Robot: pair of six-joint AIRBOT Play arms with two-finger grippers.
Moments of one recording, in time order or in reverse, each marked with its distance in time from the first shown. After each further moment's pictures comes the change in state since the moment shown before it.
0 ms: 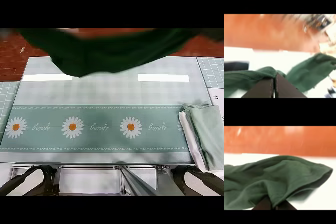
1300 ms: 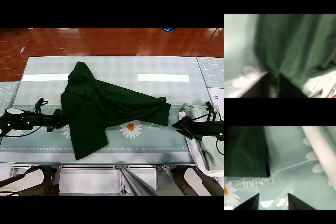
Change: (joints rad) left arm -0.091 -0.208 -1.064 0.323 0.161 -0.027; right arm -0.386 0.183 -1.243 -0.035 -0.033 -0.035
